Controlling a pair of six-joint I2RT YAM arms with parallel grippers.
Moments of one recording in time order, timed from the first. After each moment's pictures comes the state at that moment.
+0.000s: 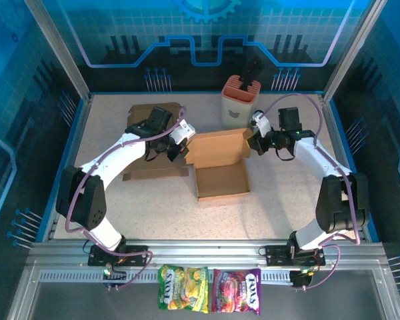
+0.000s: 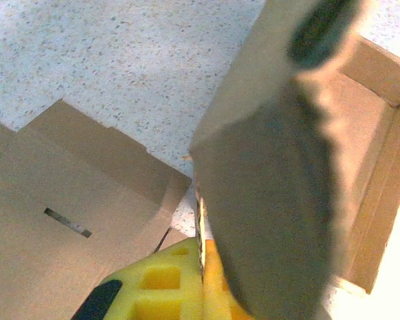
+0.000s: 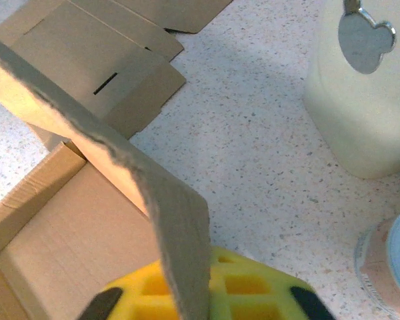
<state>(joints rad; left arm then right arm) -0.36 1.64 1.27 -0.66 0.40 0.33 0.11 1.56 1.11 -0.44 -0.61 -0.40</state>
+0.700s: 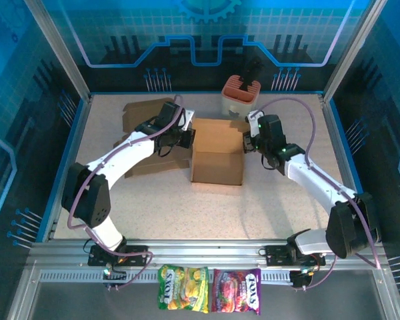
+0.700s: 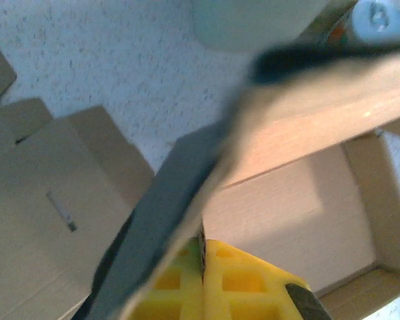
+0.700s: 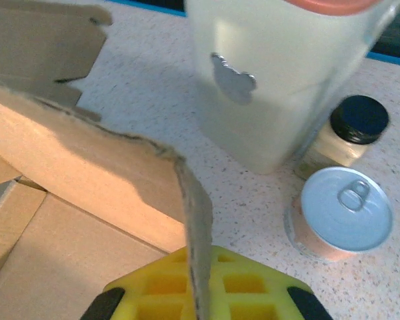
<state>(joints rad) -0.46 1.68 1.35 -0.48 0.13 -0.21 0.38 1.36 0.96 -0.21 0.06 0.07</state>
